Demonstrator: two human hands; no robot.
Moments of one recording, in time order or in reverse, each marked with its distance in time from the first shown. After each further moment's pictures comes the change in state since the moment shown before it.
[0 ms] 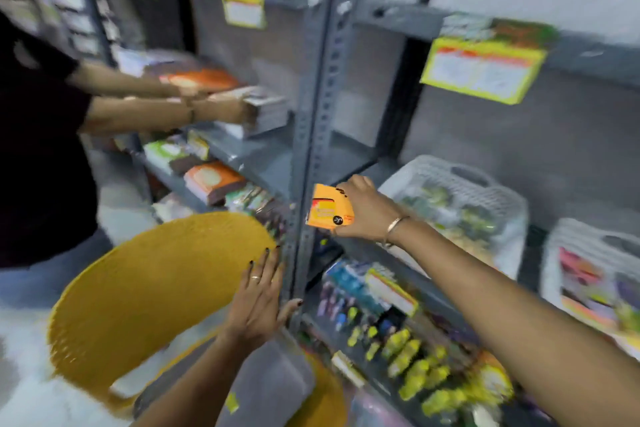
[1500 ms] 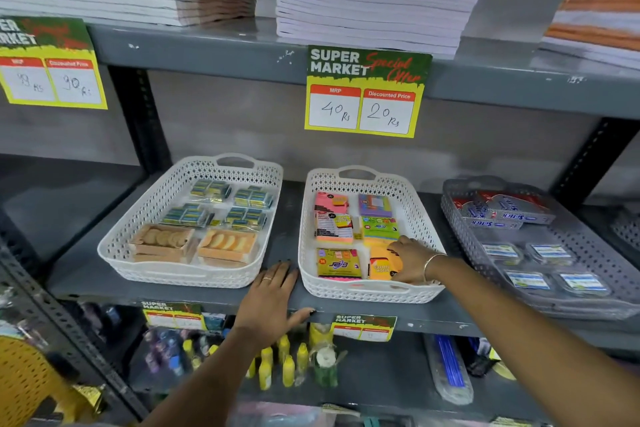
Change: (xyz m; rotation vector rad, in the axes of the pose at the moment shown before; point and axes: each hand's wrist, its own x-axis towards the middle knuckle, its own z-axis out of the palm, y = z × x) left_hand 0.087 0.326 0.030 -0.156 -0.203 0.619; right_hand -0.373 0.269 -0.034 -0.025 -0.345 0.959
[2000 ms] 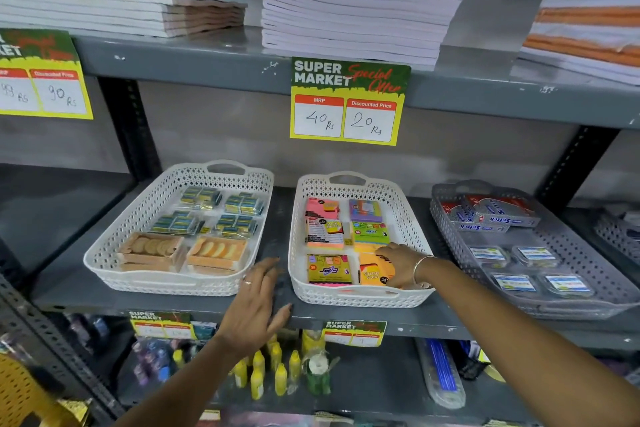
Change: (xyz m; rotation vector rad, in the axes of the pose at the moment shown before) left_hand -0.008 0.000 -0.021 -0.340 0.318 0.177; right_hand -0.003 0.002 -0.003 -0.004 -0.046 -0.038
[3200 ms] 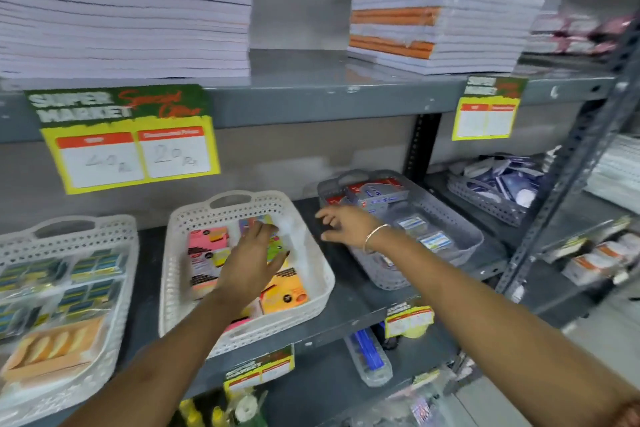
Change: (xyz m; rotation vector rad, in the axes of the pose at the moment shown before) left_hand 0.167 0.113 0.045 -0.100 -0.174 0.101; right_hand -0.066 0.076 -0.052 0.455 0.448 0.061
